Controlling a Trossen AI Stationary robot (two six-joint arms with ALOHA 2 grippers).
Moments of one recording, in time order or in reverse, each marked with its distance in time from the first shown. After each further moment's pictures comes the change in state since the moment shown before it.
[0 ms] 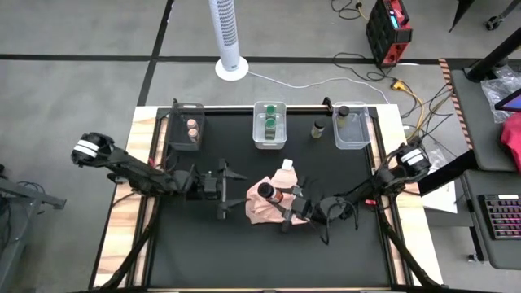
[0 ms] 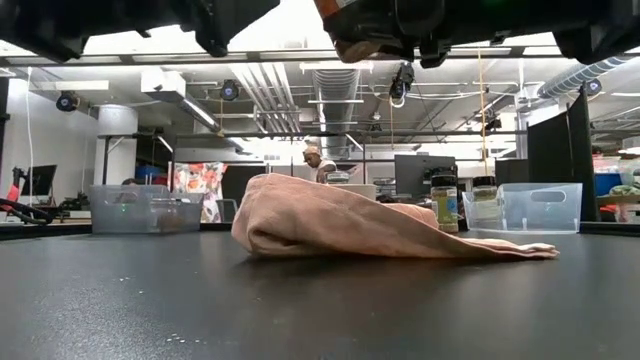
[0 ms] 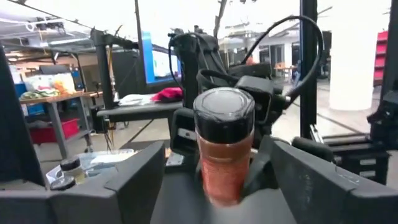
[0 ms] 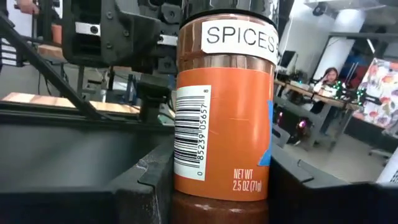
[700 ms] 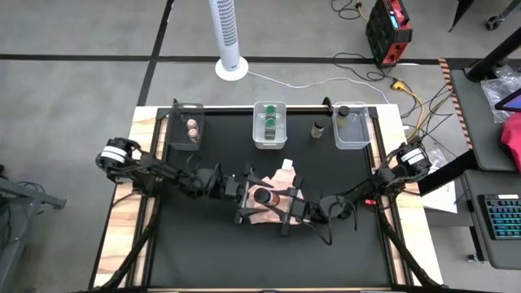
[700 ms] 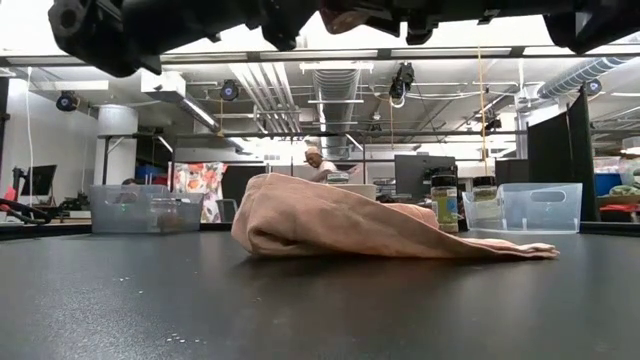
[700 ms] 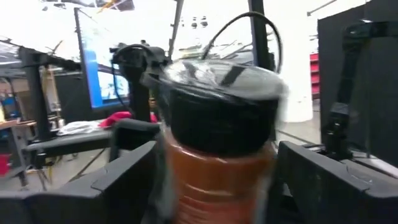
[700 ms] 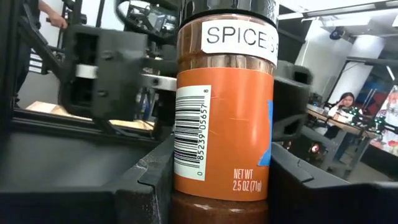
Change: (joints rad) left arm 0.101 0.313 0.207 0.175 0.318 -0.011; right arm -0.003 -0.008 0.044 0.003 -0.103 -0.088
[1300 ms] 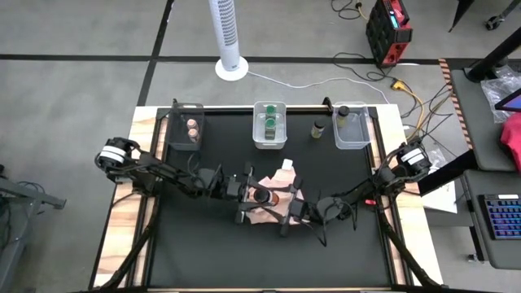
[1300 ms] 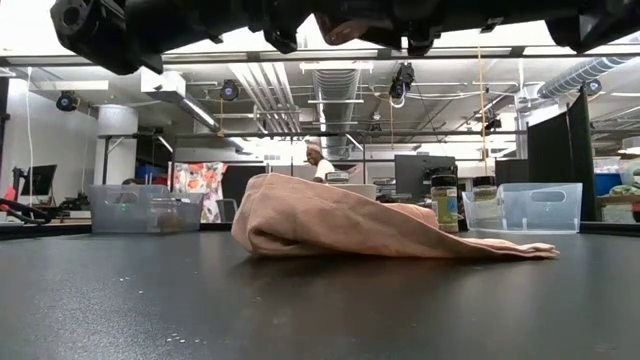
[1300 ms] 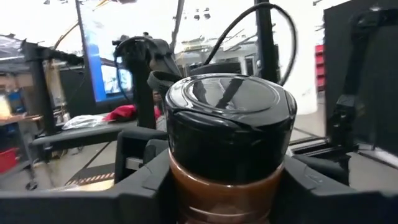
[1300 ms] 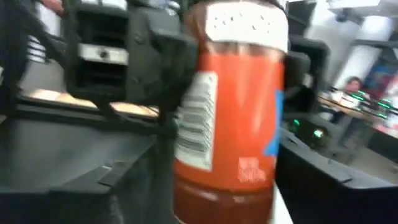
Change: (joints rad) left arm 0.005 -0.006 0.011 -0.043 -0.013 0.012; right arm -0.004 0.000 0.001 -0.080 0.021 0.076
